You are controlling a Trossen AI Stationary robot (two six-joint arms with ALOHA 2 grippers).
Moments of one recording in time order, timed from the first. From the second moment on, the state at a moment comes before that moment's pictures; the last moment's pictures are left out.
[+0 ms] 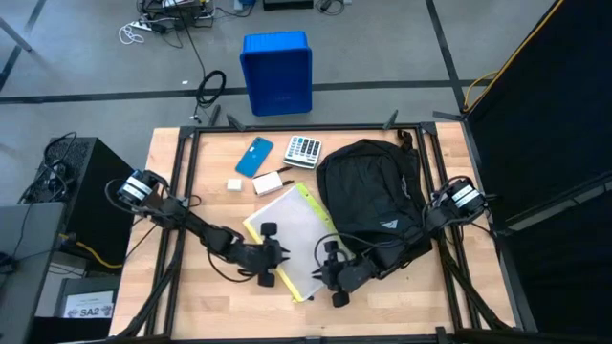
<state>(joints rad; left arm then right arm) -0.50 1.71 0.73 0.19 -0.47 -0.19 0.55 1.95 1.03 0.22 0.43 0.11</state>
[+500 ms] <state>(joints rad) -0.63 1.56 0.76 -0.38 -0.88 -0.58 0.55 1.91 1.15 -0.27 0.52 0.51</state>
